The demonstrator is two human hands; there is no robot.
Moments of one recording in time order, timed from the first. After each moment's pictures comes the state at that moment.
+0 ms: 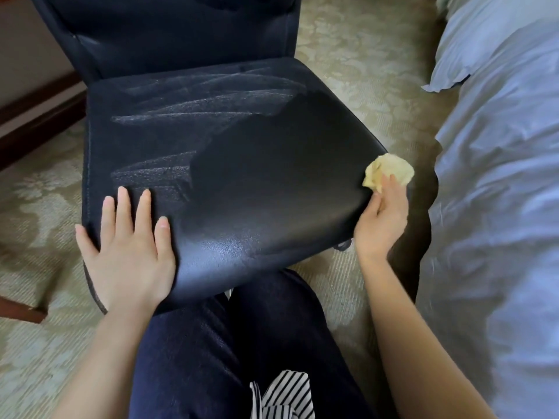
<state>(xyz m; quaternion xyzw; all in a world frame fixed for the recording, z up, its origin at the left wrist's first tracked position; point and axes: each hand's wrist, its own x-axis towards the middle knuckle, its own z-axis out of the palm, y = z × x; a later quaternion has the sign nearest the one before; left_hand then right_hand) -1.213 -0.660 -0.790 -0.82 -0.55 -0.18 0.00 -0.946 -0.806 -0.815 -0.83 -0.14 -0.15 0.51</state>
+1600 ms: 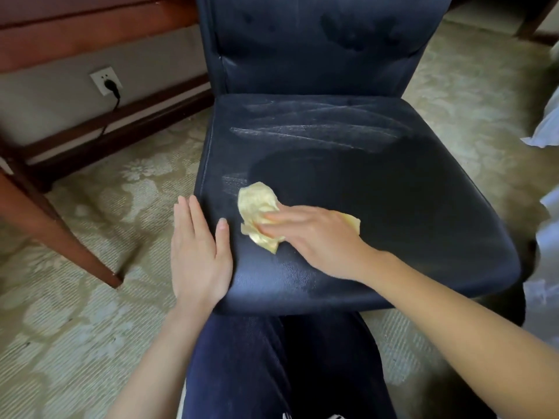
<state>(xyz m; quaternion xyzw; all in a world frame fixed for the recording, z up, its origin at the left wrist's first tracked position) -1.246 -0.631 -0.792 -0.73 -0.59 -0.32 -0.16 -1.053 -0.687 -0.756 -0.56 -0.81 0.03 0.16</state>
